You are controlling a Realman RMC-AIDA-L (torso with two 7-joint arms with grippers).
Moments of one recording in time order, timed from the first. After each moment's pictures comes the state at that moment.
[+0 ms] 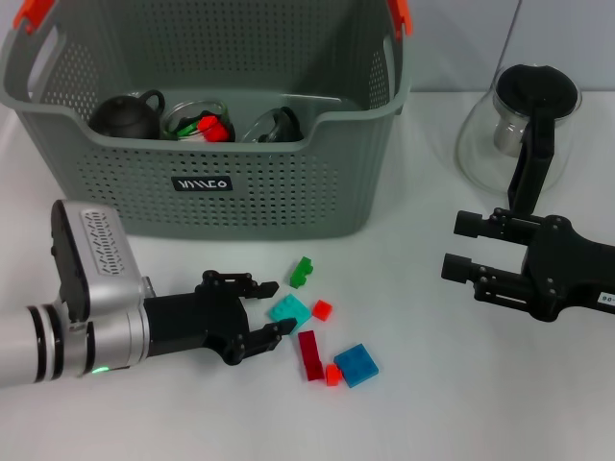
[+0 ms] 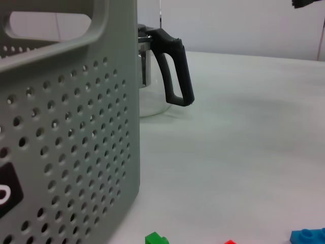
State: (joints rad) left arm -0.49 -2.18 0.73 0.47 2.05 1.22 -0.92; right arm 0.46 2.06 -0.66 -0.54 -1.85 -1.72 1.21
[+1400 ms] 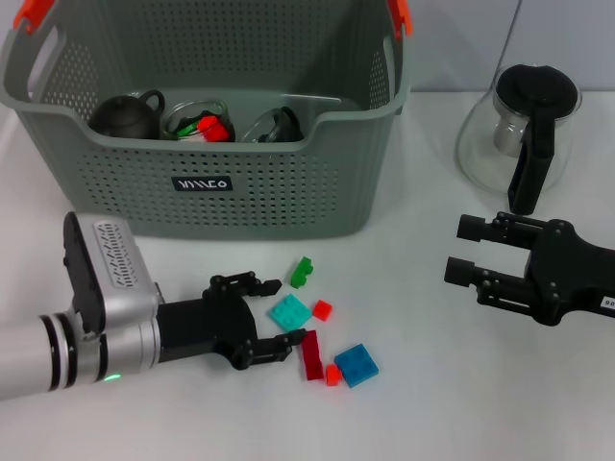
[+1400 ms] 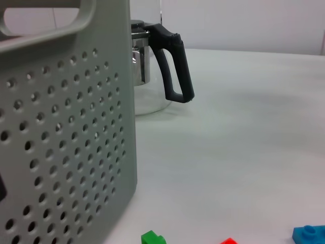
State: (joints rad) left arm -0.50 -2.18 0.73 0.39 2.01 1.18 -0.84; right arm 0.45 2.06 -0.66 -0.54 -1.85 -1.72 1.21
